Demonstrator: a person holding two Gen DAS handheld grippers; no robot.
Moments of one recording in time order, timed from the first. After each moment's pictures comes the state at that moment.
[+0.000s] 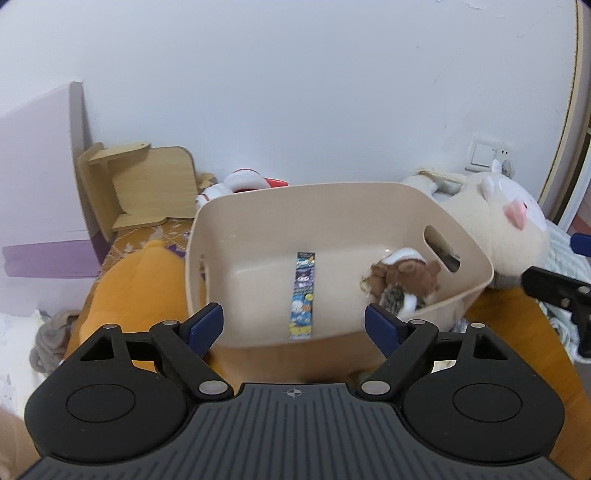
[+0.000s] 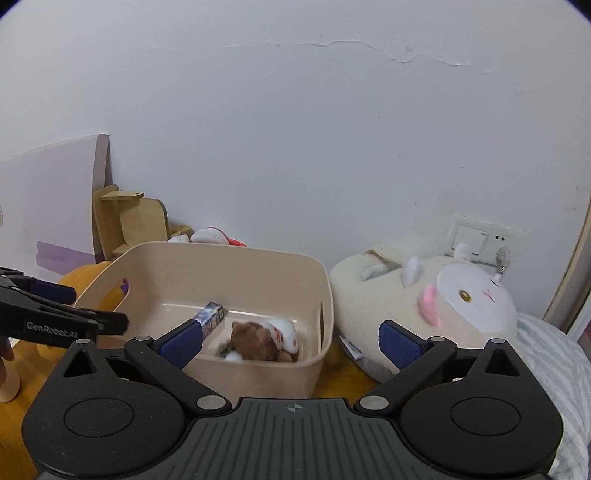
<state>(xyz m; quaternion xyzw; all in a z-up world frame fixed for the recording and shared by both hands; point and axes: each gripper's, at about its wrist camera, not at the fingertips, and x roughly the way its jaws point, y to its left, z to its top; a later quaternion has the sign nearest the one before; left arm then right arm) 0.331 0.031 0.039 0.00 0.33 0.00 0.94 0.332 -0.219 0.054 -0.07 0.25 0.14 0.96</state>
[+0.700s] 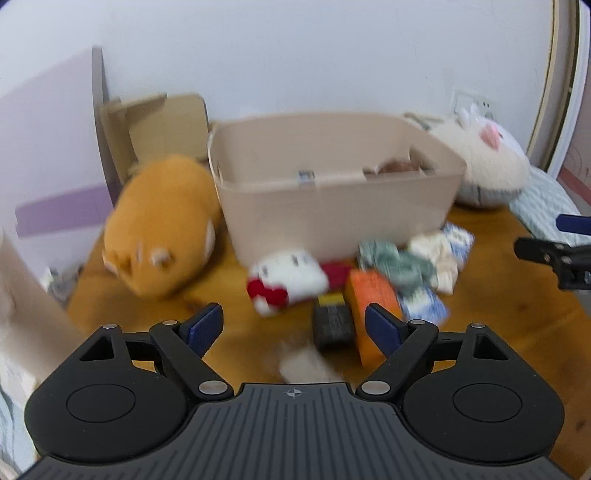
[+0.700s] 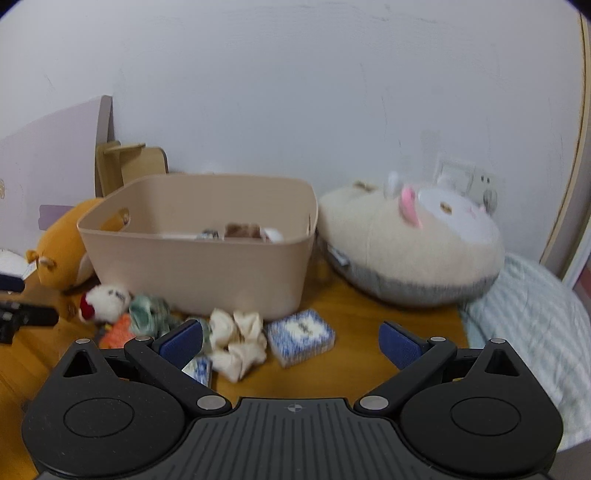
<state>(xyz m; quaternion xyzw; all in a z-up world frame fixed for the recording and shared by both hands) 0.232 0.036 -0.013 0.00 0.38 -0.01 0.93 0.280 -0.254 -0.006 -0.06 0.29 0.14 0.94</state>
